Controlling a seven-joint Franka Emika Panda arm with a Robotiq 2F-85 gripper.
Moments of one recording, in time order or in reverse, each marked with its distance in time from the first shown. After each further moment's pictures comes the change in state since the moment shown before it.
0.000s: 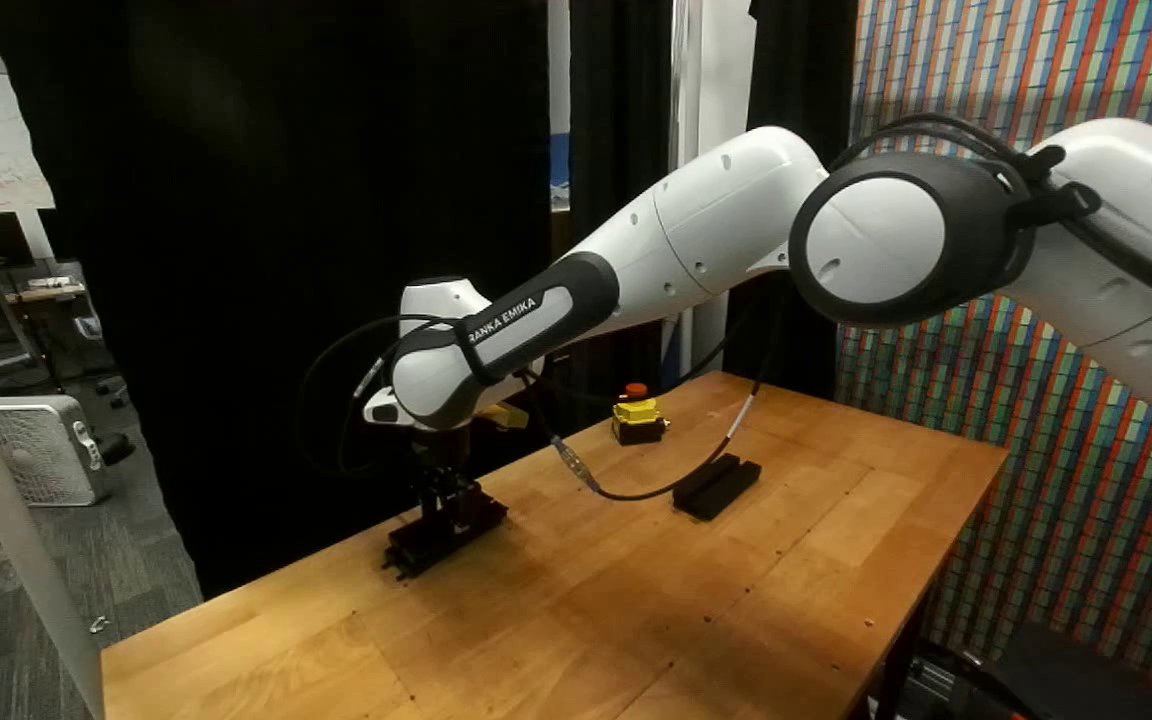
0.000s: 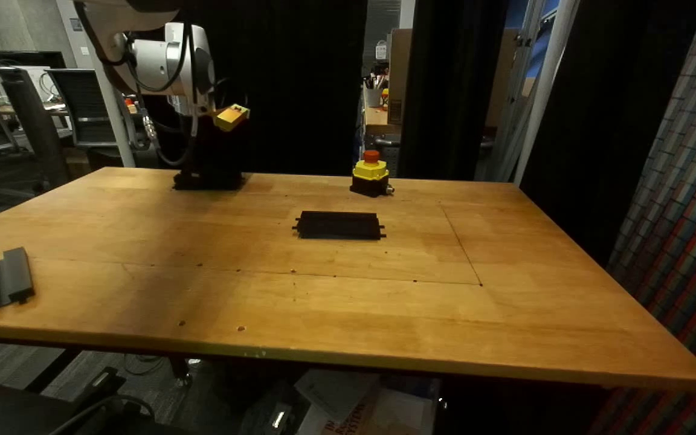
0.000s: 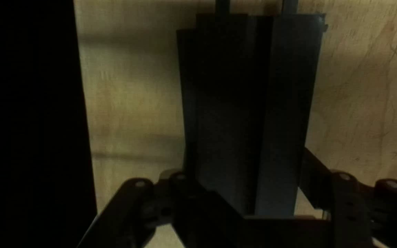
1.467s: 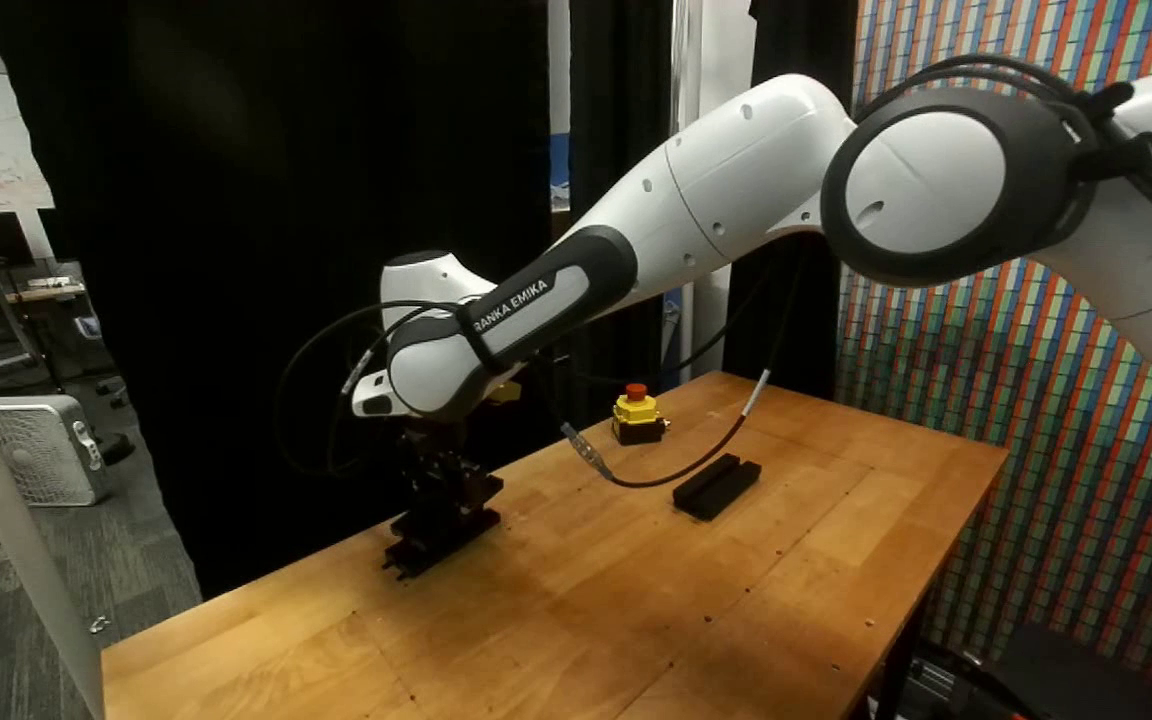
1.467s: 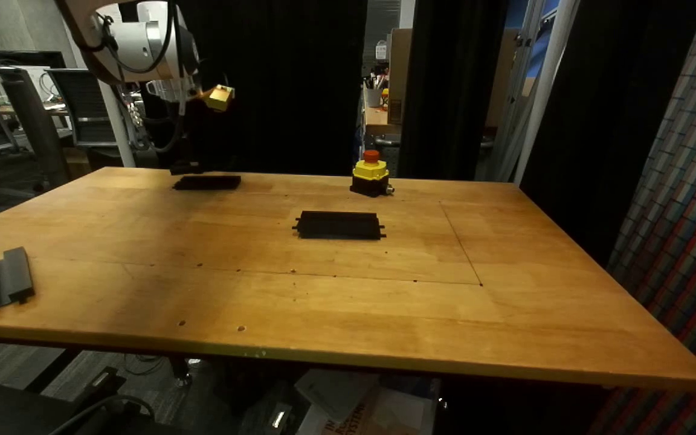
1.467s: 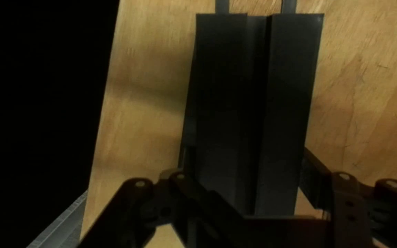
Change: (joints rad) arm 0.014 -0.104 0.008 -0.102 -0.127 0.013 -0.088
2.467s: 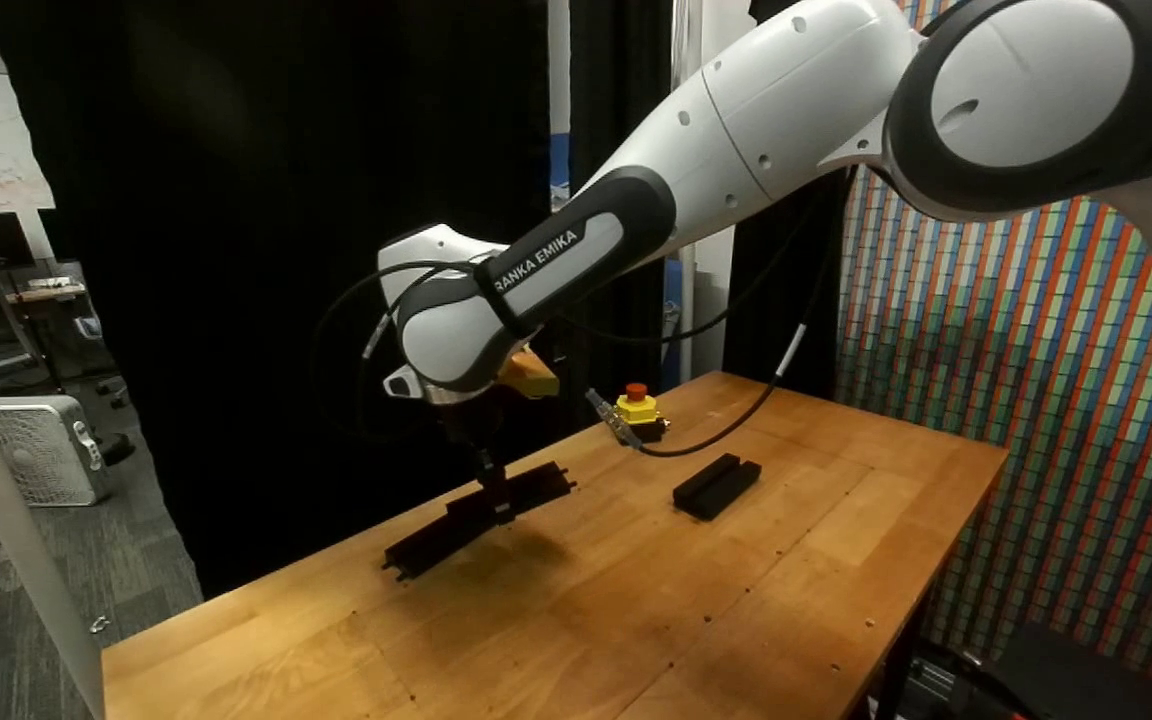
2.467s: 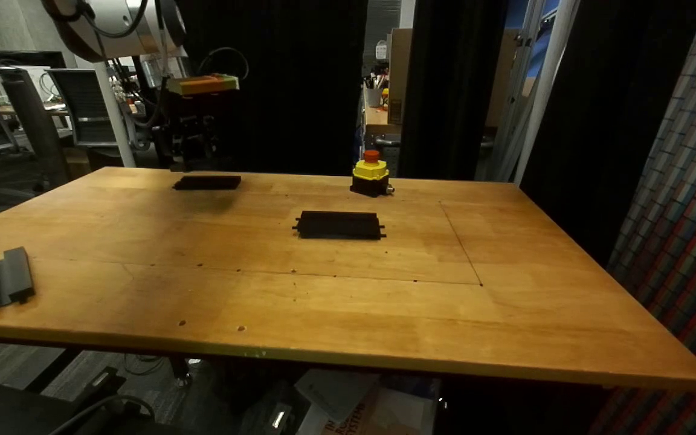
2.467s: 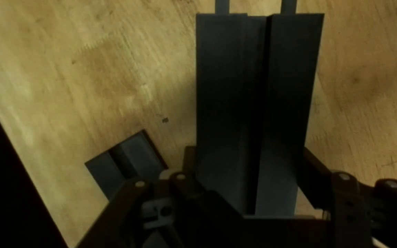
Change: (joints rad) arm 0.015 -0.172 -0.023 -0.163 -0.036 -0.217 0.688
